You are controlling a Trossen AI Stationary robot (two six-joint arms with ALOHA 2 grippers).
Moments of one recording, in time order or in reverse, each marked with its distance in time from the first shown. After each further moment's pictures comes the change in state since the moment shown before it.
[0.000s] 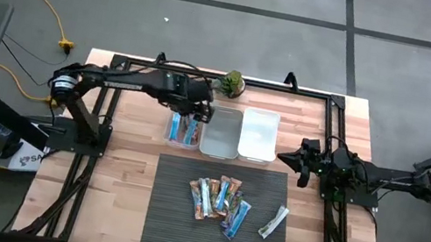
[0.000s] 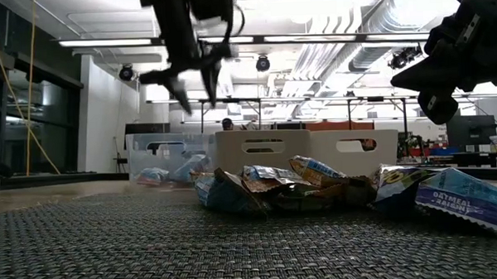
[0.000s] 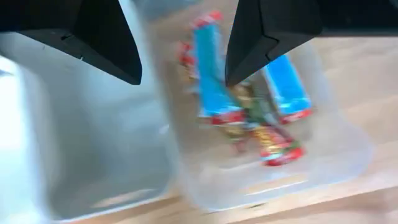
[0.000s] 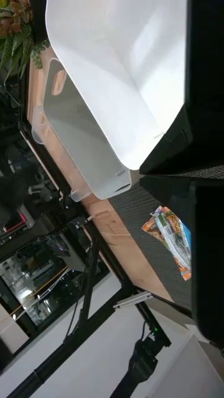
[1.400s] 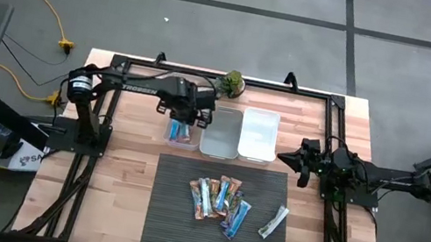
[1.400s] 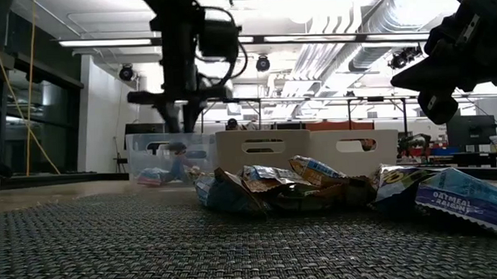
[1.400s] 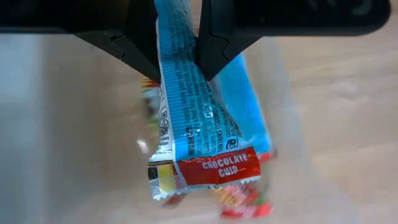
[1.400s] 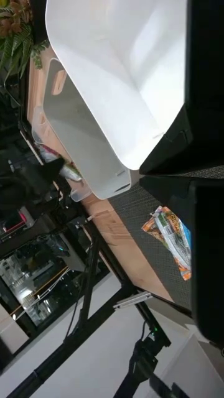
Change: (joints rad) left arm 0.030 0.143 -0.039 -0.102 0.023 -0.111; right arm 0.000 0.000 0.000 0.000 0.000 0.000
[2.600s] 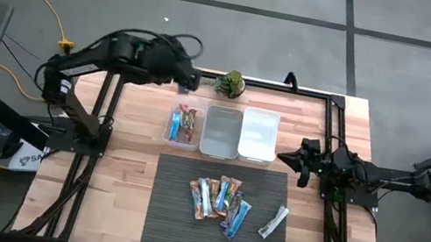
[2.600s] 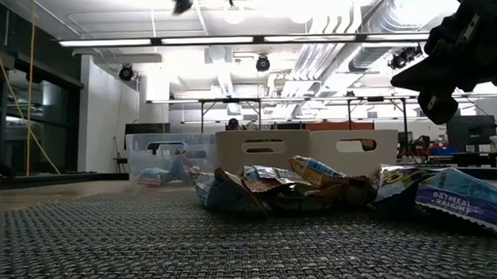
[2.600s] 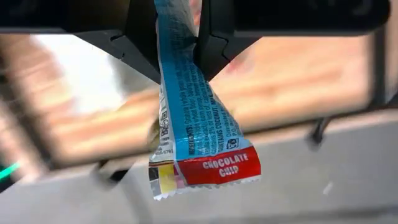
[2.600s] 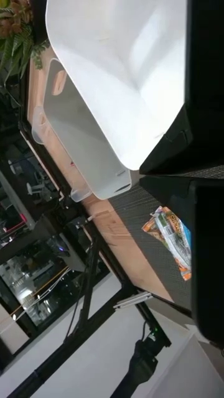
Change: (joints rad) left arm -0.145 -0.178 0.729 -0.499 -0.465 0.056; right arm 0.000 0.000 0.000 0.001 0.001 0.000
